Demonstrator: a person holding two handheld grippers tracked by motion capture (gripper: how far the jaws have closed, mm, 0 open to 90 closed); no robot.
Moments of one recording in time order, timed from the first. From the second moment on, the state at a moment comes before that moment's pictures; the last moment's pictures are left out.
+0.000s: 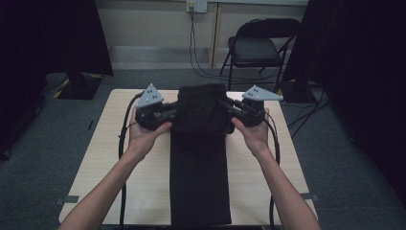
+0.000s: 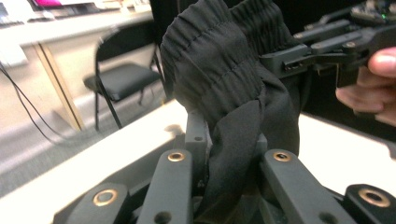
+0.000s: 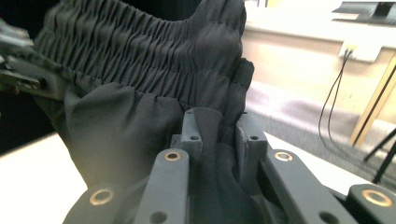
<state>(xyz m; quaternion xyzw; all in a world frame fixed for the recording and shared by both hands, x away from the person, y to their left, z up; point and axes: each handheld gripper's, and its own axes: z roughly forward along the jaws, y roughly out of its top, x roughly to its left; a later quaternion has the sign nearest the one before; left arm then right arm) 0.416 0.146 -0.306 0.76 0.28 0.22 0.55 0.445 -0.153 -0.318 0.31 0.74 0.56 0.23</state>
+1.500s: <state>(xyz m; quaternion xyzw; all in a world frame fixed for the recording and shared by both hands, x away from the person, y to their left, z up) 0.423 0.172 -0.474 0.82 0.40 0.14 0.39 0.408 -0.185 -0.459 0.39 0.78 0.46 0.16</state>
